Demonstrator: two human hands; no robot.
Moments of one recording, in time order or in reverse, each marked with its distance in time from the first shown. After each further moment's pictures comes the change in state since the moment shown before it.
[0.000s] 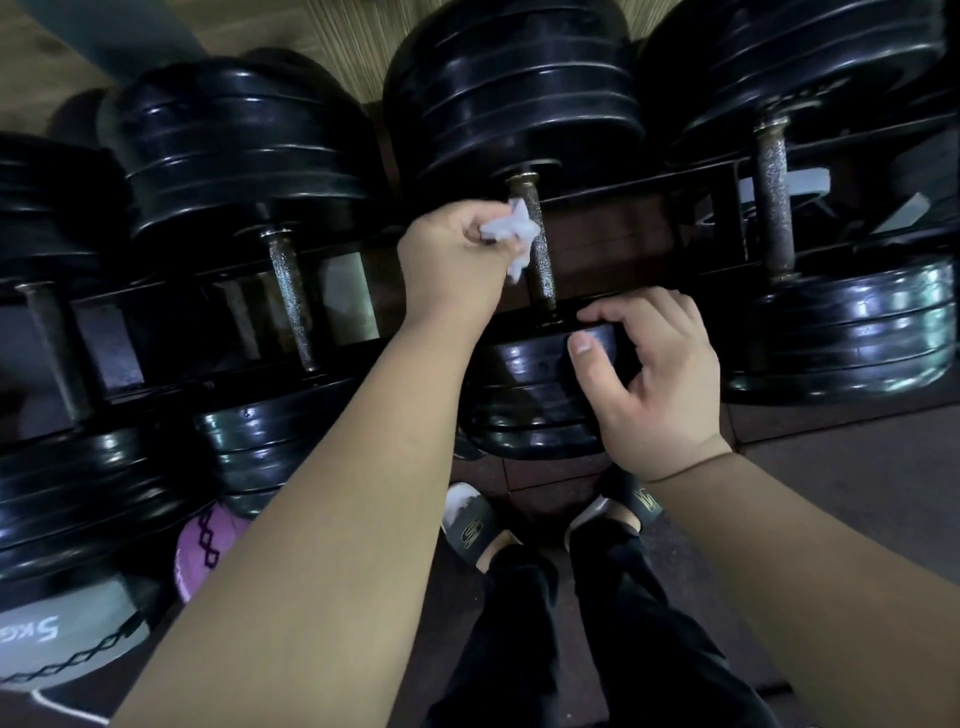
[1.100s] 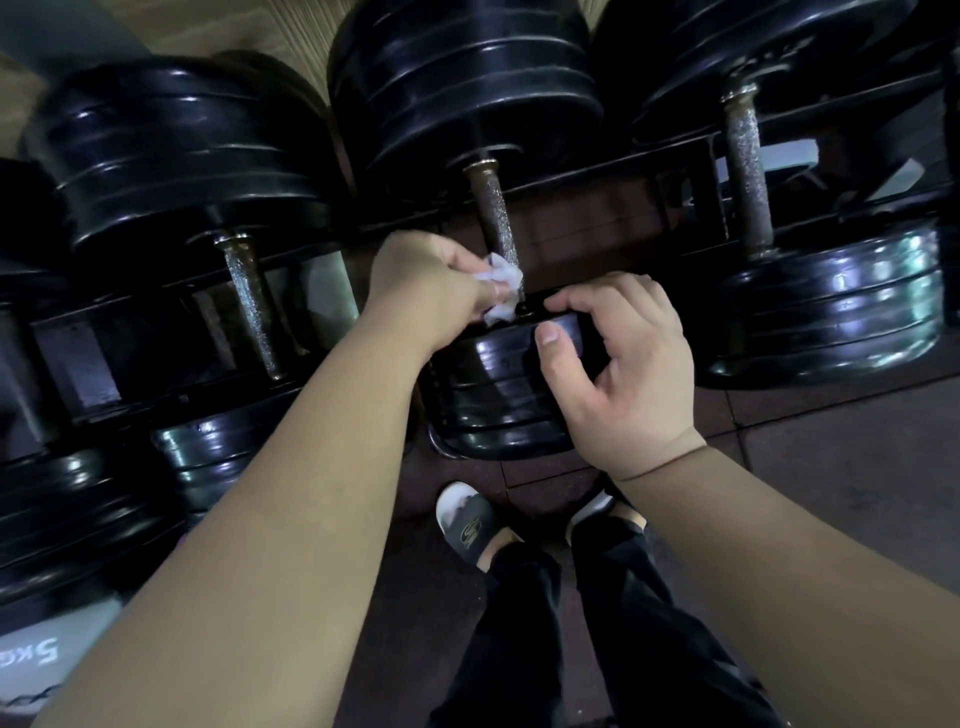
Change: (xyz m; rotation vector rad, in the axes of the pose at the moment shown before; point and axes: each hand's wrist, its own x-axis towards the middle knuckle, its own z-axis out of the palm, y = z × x) left_hand -0.005 -0.010 -0.001 0.195 -0.201 -0.265; right_hand -0.002 0.005 0.002 0.050 0.064 -0.035
